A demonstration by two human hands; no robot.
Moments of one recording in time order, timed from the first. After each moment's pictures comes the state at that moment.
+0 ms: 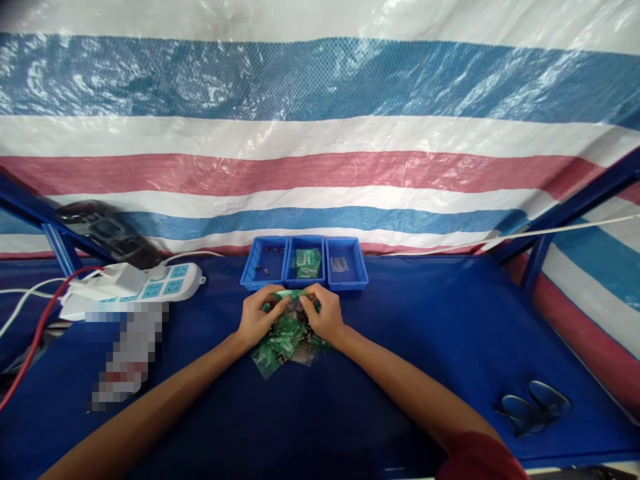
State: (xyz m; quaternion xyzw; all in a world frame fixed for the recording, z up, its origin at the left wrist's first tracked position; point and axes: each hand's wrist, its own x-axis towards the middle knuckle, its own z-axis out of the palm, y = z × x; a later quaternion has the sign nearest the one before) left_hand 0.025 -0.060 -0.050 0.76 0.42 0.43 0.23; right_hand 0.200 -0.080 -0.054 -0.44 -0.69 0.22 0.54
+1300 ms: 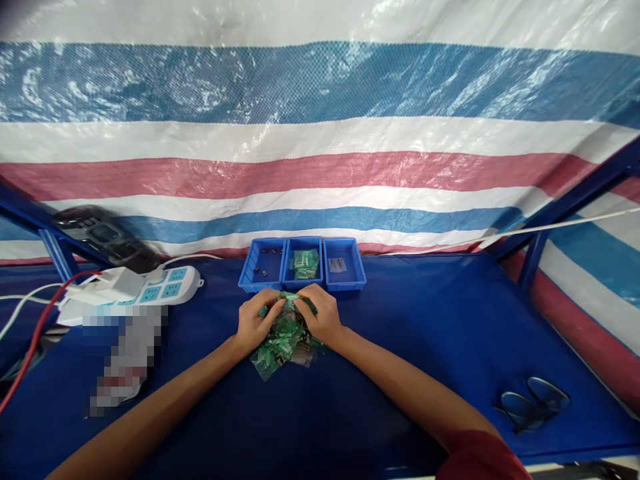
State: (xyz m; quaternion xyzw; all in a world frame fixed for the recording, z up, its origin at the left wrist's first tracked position) left_hand 0.026 -0.065 -0.042 0.80 0.37 0.45 0.14; right_hand 0.198 -0.080 -0.053 -0.40 -0.71 0.17 0.56
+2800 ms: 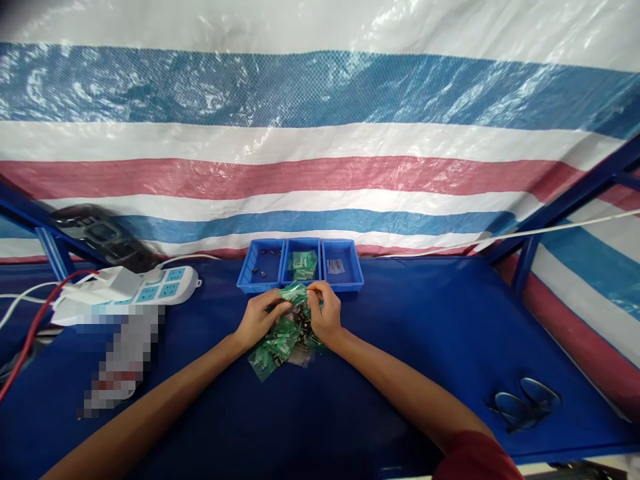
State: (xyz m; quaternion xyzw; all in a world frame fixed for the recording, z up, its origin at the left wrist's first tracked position) left_hand 0.027 -0.058 -0.045 0.80 0.38 0.39 0.25; right_hand 0.198 -0.080 -0.064 -0.45 -0.60 0.22 0.62
